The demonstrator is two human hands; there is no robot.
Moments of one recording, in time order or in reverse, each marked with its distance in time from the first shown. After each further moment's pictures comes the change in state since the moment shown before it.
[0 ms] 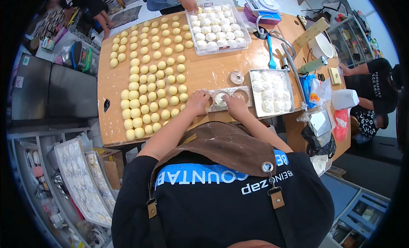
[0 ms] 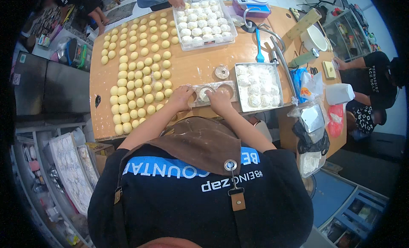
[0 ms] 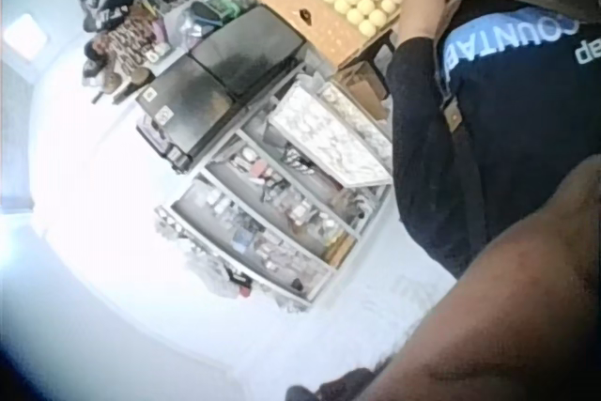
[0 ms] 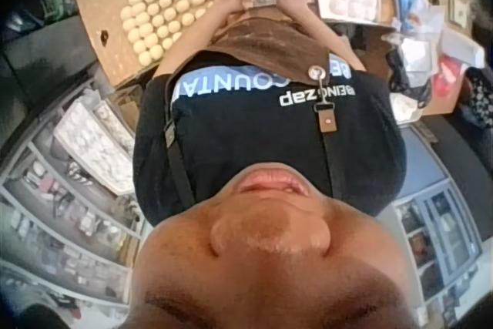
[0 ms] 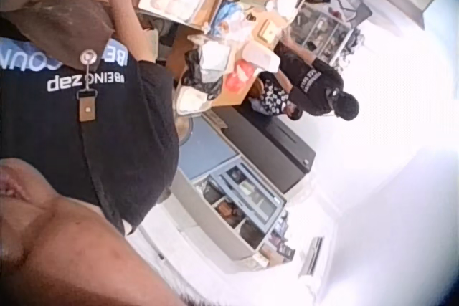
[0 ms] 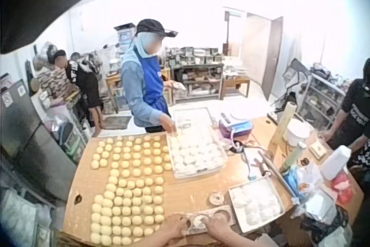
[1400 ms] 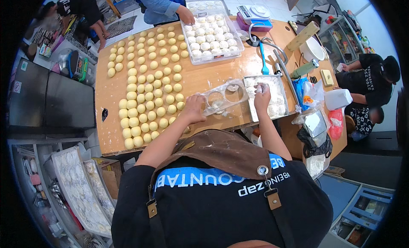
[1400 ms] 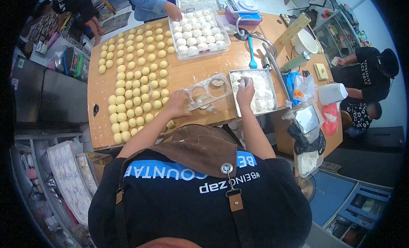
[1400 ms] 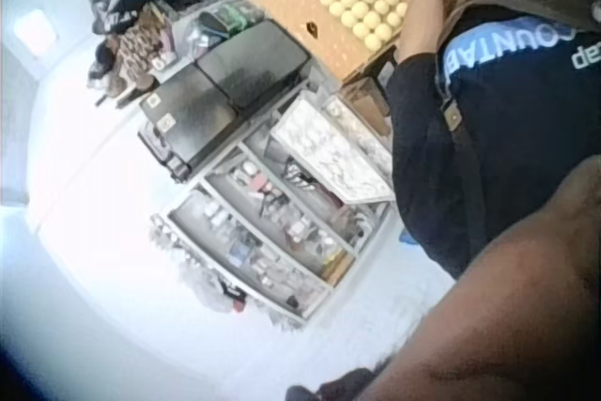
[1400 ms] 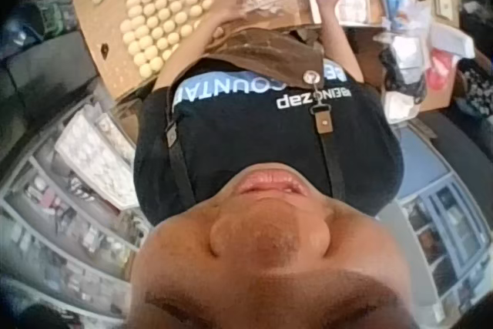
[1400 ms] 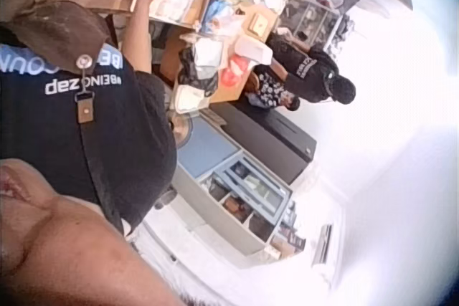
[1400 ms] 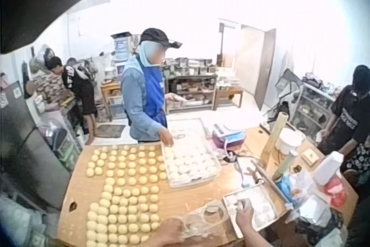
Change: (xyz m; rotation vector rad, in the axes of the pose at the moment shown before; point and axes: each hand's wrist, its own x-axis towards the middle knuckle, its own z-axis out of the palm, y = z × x) left_hand -0.009 -0.009 -0.007 -0.215 0.174 0.030; right_hand -0.002 0.077 -0.043 0.863 0.976 0.471
